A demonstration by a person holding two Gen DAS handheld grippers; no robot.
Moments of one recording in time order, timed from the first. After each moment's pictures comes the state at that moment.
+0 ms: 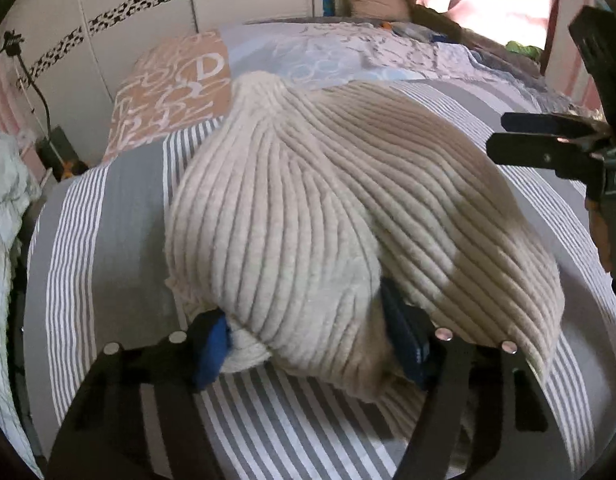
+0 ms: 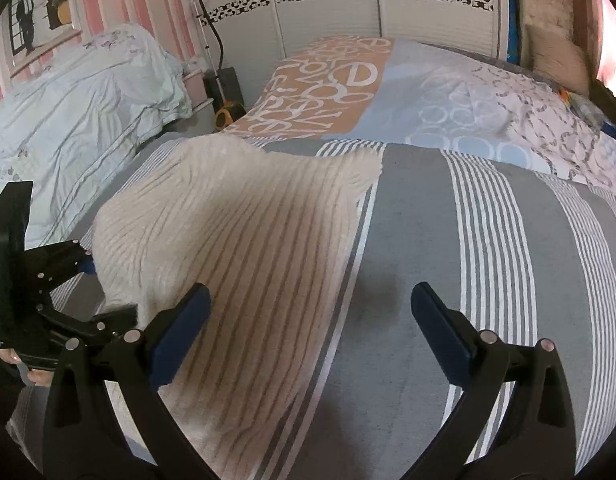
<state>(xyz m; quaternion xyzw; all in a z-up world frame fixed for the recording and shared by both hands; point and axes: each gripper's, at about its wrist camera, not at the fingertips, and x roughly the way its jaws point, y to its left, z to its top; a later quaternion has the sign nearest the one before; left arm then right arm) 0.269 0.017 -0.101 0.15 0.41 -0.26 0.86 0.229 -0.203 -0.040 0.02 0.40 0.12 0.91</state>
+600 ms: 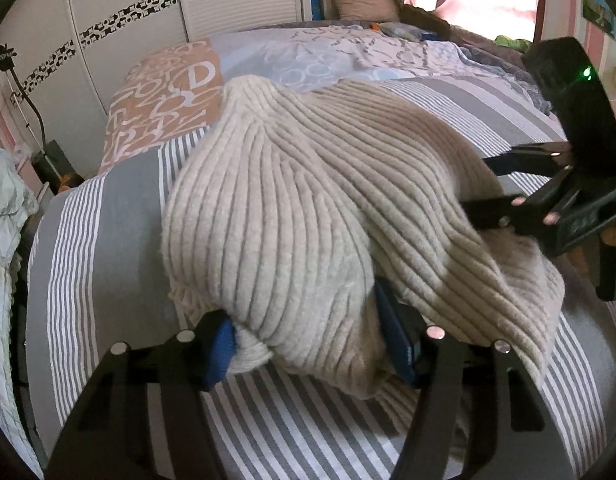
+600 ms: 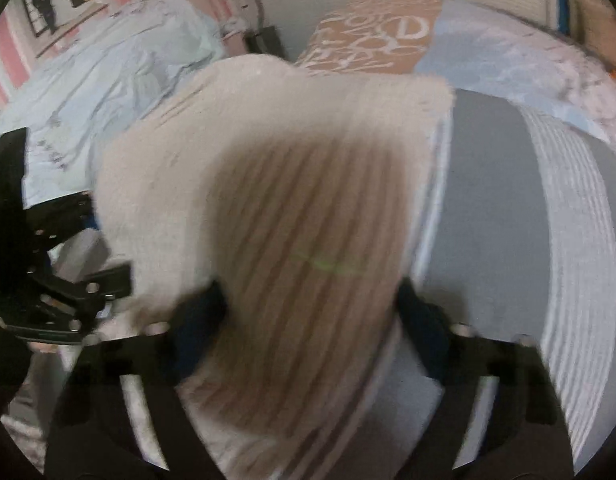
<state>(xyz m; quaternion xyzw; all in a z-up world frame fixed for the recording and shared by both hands) 0.267 0.018 -0.103 0.16 0.40 -0.27 0.86 0.251 -0.180 -0.088 0.03 0.47 0.22 0.85</state>
